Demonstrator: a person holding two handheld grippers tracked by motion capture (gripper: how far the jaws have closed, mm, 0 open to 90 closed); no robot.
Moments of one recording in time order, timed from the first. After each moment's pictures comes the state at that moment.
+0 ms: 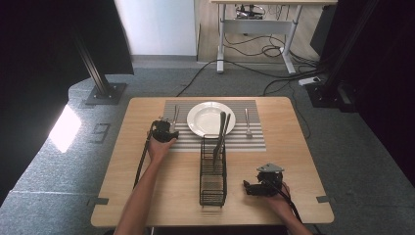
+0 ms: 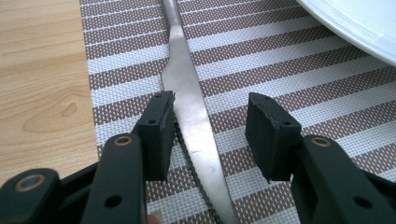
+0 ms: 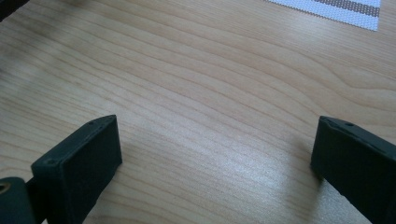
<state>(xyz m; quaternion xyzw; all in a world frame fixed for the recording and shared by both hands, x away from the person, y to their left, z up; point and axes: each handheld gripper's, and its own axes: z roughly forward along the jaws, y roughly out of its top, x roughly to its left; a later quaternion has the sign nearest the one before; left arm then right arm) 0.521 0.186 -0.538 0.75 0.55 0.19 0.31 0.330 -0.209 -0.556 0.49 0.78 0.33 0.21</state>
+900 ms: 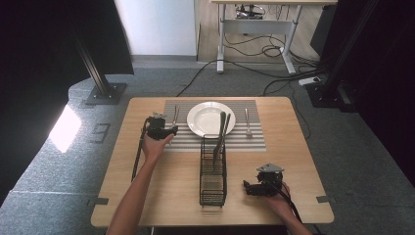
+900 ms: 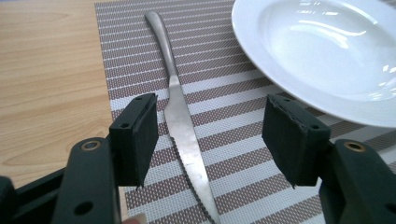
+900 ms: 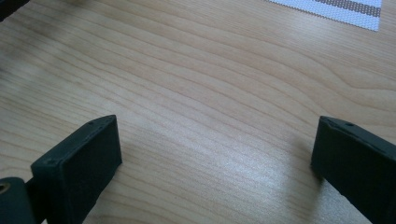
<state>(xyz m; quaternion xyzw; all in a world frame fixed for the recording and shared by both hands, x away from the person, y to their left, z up) 0.500 0.199 -0.497 0.73 0.53 0.21 0.37 0.330 -0.209 -0.556 0.49 0.78 0.33 0.21</state>
